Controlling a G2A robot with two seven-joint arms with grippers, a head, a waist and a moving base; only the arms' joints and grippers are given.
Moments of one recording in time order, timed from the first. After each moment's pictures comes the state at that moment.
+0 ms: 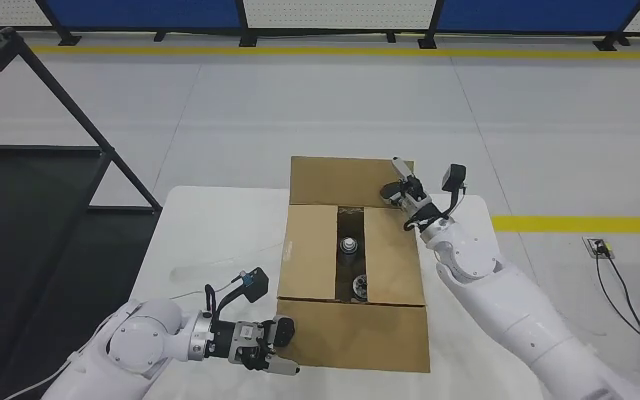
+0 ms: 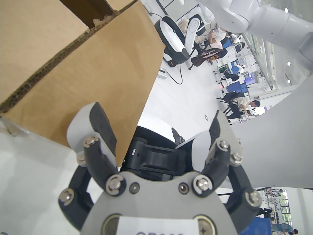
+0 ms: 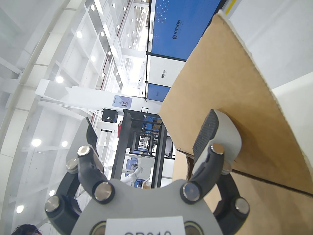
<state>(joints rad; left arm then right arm) 0.94 -0.80 -1.04 -1.67 -0.22 -0.63 -1.09 -0.38 -1.15 0.60 -0.91 0.75 -0.45 0.14</state>
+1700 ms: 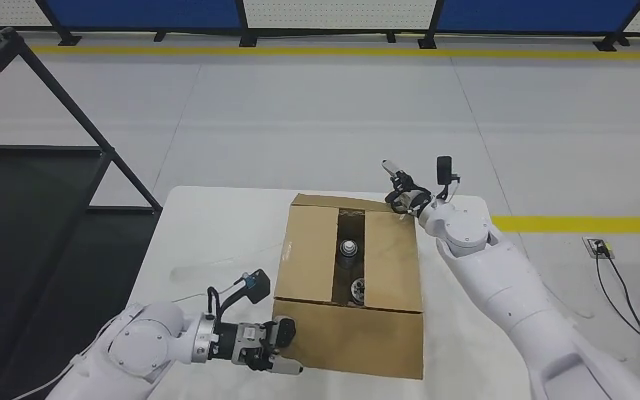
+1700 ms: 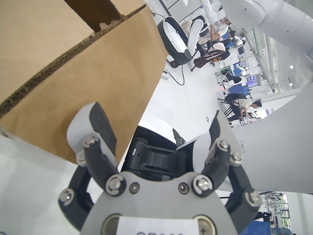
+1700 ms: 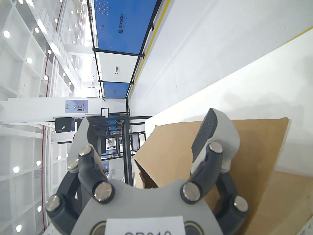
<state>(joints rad) 0.96 -0.81 -1.03 -1.68 -0.15 -0.59 -1.04 -0.24 -1.31 0.69 -0.56 0.55 -0.16 0.31</state>
